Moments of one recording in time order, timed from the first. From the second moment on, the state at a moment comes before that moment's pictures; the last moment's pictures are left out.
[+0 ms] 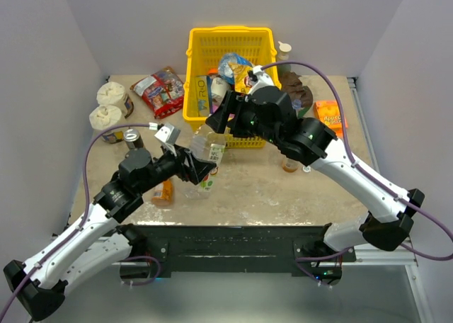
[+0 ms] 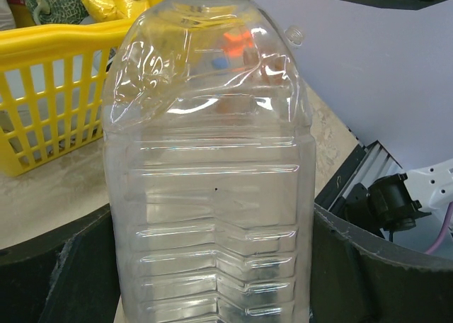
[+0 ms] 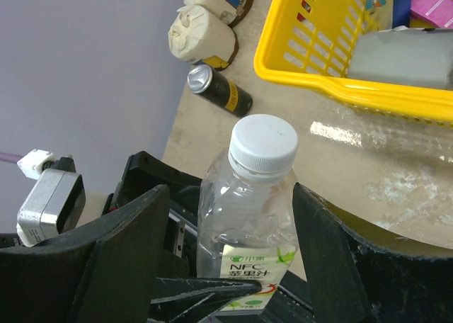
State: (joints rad) left arm -0.67 0.72 0.70 -0.12 0.18 -0.43; right arm 0.91 1.40 1.67 -0.64 0.17 0.80
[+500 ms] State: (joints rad) left arm -0.70 0.71 0.70 -0.13 0.17 -0.42; right arm 0.92 1.42 1.69 -0.64 0.22 0.80
